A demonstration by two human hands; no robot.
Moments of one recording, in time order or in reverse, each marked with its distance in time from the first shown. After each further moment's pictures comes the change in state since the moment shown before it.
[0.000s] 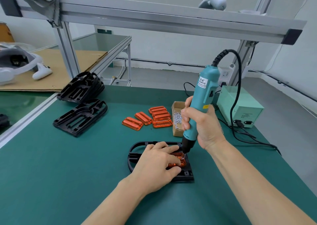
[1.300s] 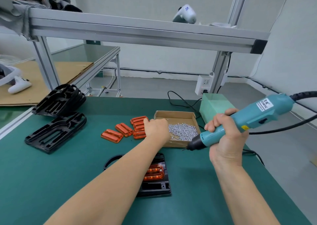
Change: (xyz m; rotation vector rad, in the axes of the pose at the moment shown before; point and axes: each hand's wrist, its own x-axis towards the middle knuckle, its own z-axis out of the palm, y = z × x) left_hand 0.166 0.015 0.001 0.358 0.055 -0.387; right_hand -0.022 -0.023 -0.064 0.350 0.579 -0.312
